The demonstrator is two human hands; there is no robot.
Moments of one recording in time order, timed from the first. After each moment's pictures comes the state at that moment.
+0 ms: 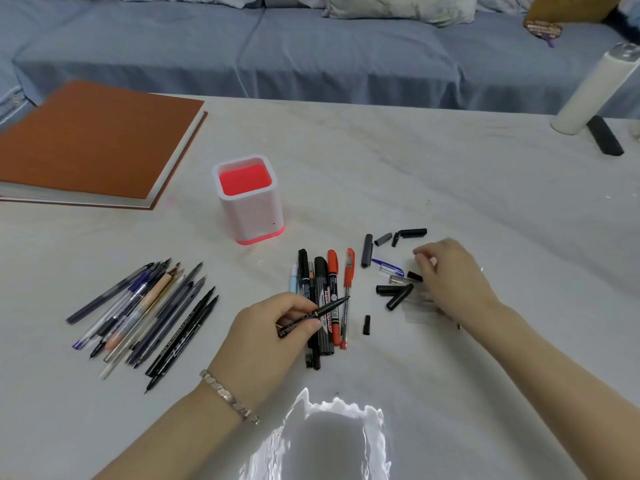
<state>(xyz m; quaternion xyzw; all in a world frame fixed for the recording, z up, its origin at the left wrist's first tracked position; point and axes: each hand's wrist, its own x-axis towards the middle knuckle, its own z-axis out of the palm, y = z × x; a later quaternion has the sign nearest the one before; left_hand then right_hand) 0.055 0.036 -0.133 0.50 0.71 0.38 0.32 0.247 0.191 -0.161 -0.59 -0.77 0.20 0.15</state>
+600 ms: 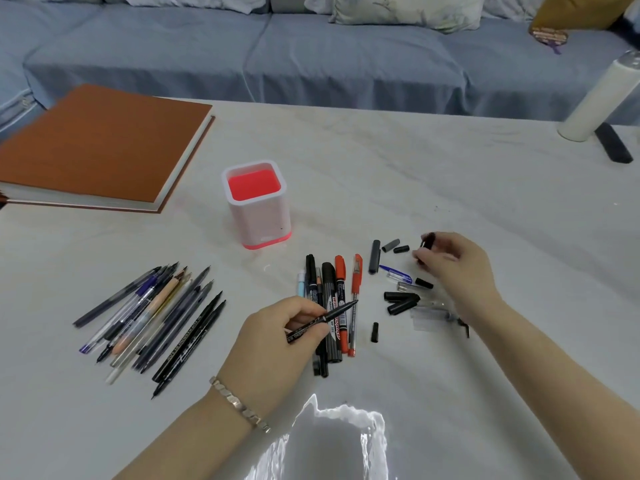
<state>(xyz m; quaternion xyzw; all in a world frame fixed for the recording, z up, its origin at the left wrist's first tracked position) 0.054 0.036 -0.131 0.50 0.70 0.39 0.32 0.236 0.191 -0.150 -0.58 -0.56 0.47 0.36</state>
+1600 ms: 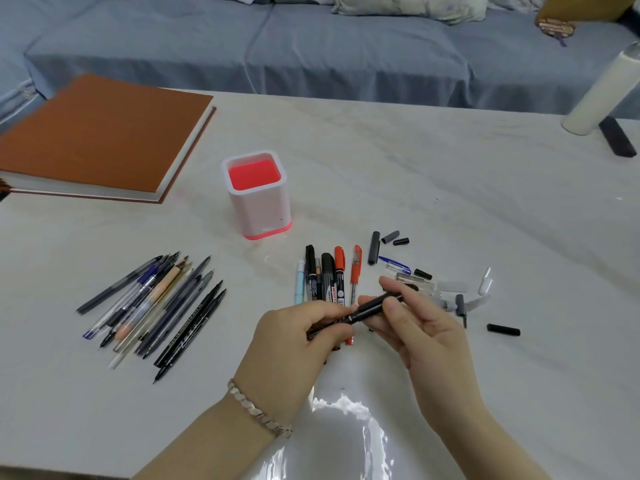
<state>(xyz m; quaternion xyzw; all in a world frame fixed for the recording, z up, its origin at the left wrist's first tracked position) 0.079 0.027 -0.111 0.51 0.66 0.44 0.33 0.210 0.071 -0.122 -0.43 -0.40 0.68 0.44</state>
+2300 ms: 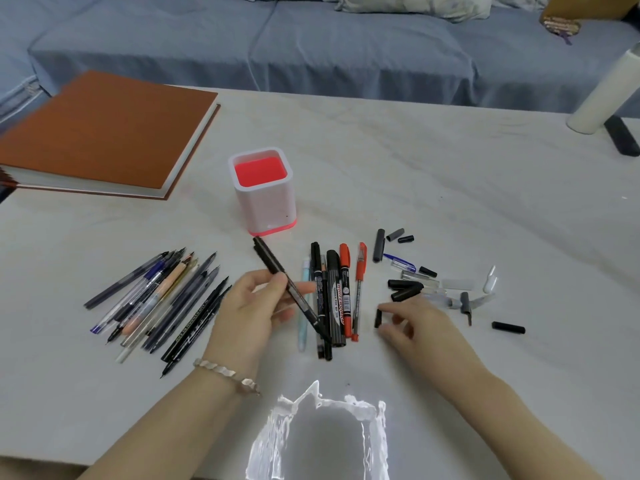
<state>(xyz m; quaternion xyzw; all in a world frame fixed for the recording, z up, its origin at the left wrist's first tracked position) 0.044 0.036 -0.126 0.20 0.62 0.59 0.47 0.232 0.109 -0.173 -0.52 -0.80 0.29 0.07</state>
